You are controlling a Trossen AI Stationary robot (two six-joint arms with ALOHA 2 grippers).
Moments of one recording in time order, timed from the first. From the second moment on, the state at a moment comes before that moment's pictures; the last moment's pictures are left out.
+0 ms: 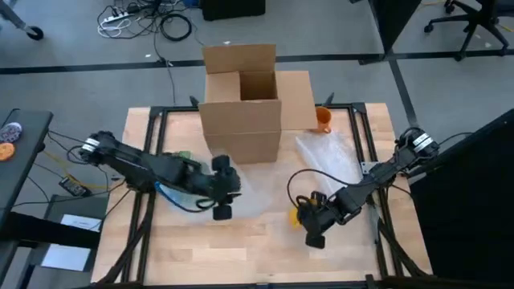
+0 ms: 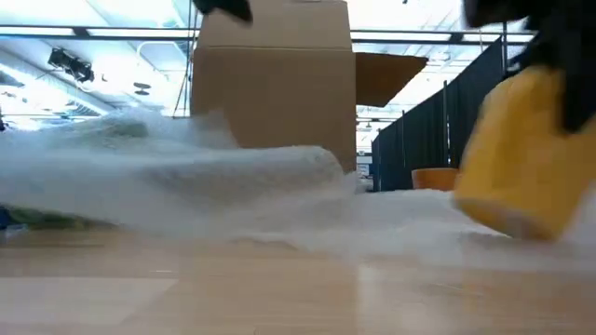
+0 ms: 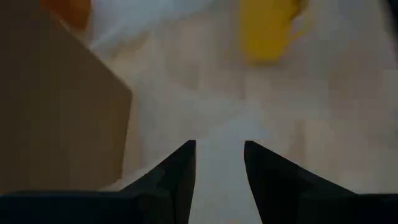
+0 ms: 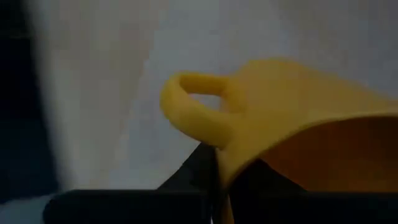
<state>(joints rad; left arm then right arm) -0.34 1.50 1.35 -0.79 -0.35 -0.24 0.65 1.55 1.04 -0.58 0.02 0.89</state>
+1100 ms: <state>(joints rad) -0.20 1.61 0.80 -0.12 -0.20 -0.50 0.78 1.55 1.05 -0.57 -0.04 1.04</state>
